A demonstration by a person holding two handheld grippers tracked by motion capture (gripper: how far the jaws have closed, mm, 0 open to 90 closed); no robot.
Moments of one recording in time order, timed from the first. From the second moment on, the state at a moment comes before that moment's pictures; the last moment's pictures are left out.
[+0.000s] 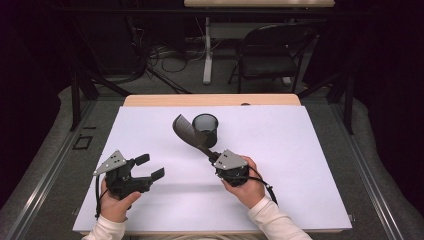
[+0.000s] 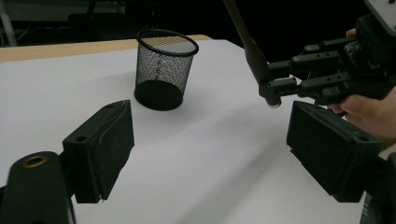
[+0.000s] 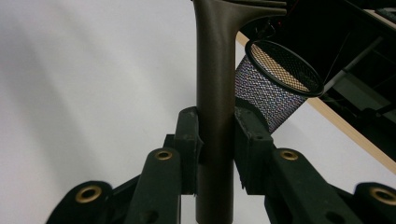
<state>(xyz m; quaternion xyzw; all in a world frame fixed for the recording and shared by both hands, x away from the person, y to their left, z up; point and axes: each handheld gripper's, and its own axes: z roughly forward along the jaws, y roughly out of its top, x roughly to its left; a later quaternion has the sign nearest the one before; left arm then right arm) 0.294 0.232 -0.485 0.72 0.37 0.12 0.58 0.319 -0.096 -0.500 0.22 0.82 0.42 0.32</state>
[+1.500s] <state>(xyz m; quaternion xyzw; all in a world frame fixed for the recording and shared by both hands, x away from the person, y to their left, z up) 0.331 0.194 -0.445 0.67 0.42 0.07 0.61 0.311 -0.093 -0.509 0.23 0.80 0.43 0.35</state>
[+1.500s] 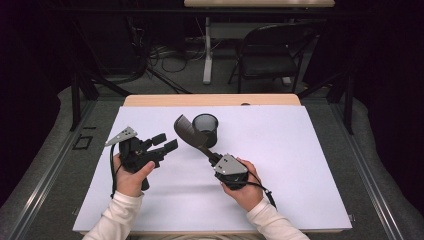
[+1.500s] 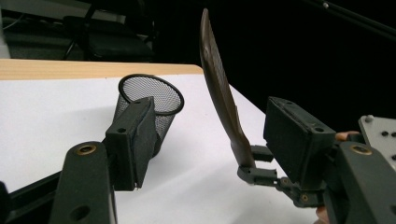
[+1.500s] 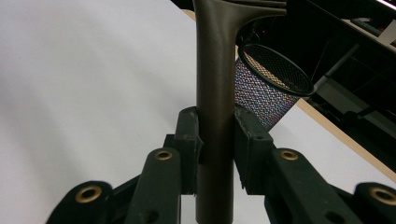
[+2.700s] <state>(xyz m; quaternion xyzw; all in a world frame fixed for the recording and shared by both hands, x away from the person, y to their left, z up) 0.350 0.187 -0.426 0.64 0.45 0.05 0.63 0.310 -0.092 -0.509 0.23 0.80 0.44 0.34</state>
